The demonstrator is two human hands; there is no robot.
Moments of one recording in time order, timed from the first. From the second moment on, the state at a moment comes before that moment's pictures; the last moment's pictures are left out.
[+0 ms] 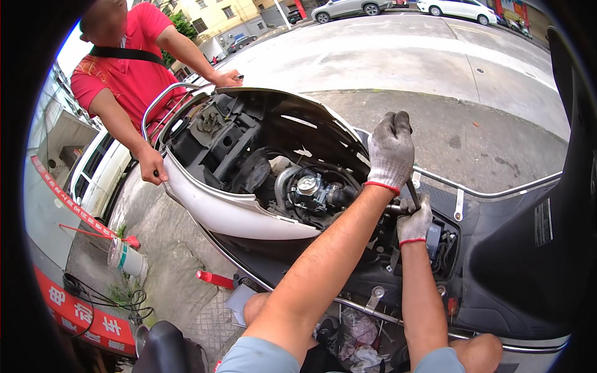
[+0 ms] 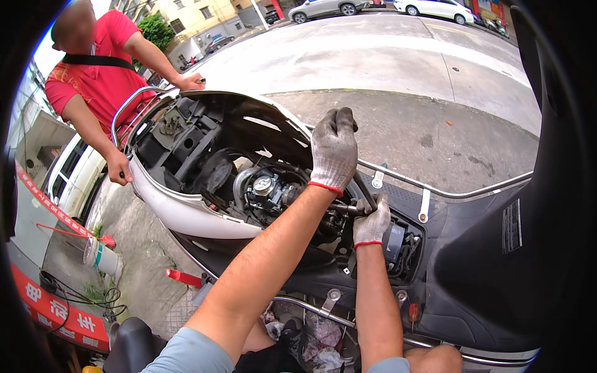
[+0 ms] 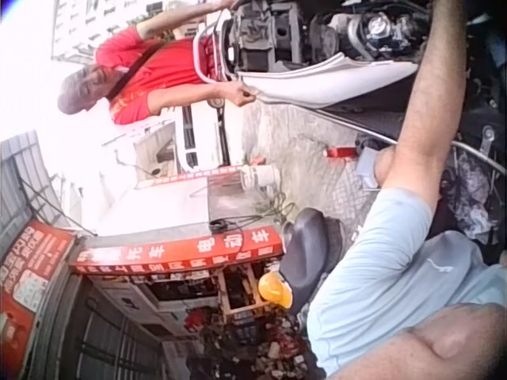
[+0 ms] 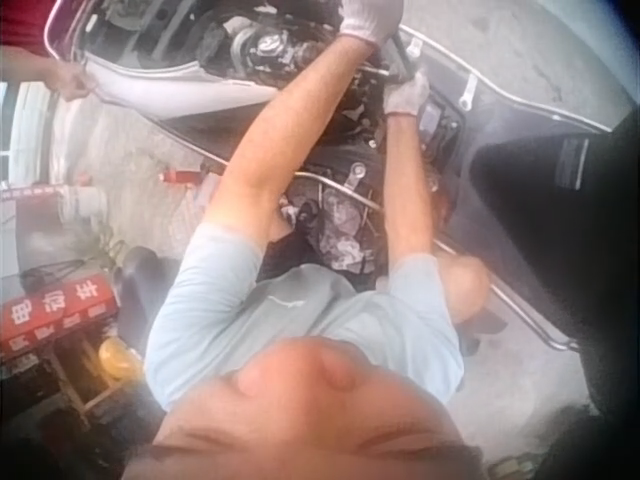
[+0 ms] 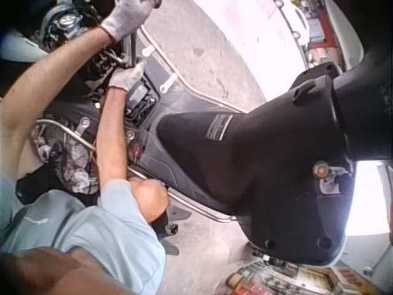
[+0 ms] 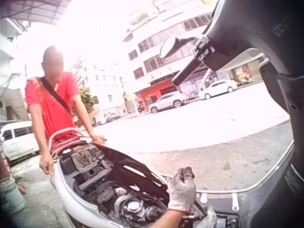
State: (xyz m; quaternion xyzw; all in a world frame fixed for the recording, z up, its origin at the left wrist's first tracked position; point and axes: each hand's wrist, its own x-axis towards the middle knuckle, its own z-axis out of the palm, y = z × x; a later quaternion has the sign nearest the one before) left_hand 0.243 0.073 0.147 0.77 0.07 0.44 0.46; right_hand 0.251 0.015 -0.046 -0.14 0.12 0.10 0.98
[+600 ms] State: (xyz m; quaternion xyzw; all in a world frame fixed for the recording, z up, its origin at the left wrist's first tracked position) left_hand 0.250 0.084 0.136 0.77 0.06 0.41 0.49; right_hand 0.259 0.008 -0.049 -0.14 0.06 0.14 0.98
